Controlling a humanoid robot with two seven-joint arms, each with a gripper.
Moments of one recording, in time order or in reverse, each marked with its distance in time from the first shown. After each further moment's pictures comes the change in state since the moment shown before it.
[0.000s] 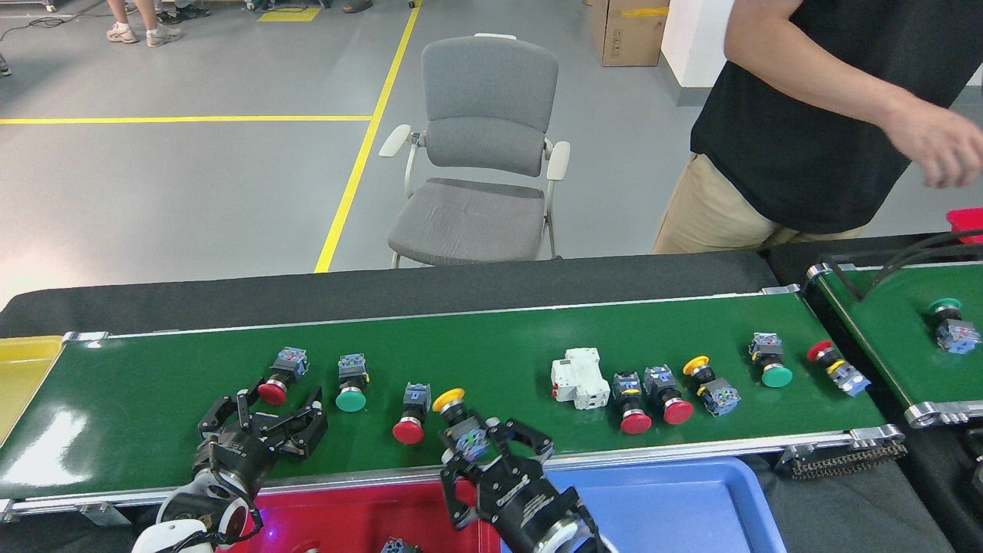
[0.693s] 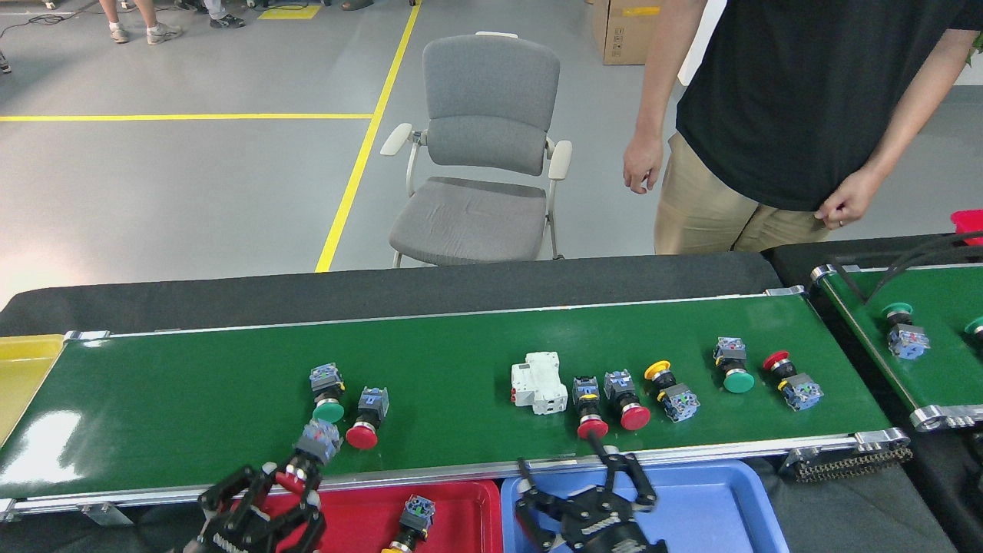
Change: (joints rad) left arm 0.600 -0.010 0.086 -0.634 0.085 -0.435 0.044; right arm 0.275 -0.055 -0.422 -0.067 -0.024 0.249 -0.194
